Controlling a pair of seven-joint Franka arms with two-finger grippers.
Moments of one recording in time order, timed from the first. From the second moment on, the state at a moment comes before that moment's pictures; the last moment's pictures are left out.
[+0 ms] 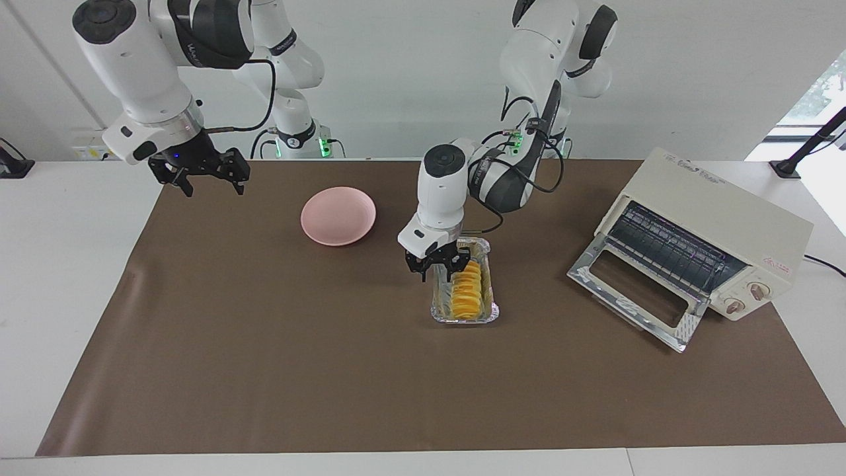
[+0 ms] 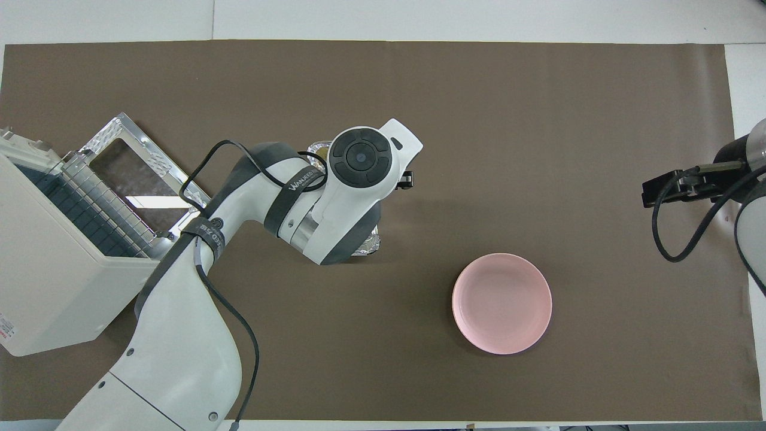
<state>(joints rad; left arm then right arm) -0.61 0.49 -0.06 -1.55 0.07 2.17 -0.68 -0.07 -0.03 0.07 -1.70 -0.03 1.60 -0.04</state>
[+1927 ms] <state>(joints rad) -0.04 0.02 -0.05 -1.59 0.03 1.52 -0.14 0.39 0.24 0.10 -1.67 0.02 1.89 0.40</state>
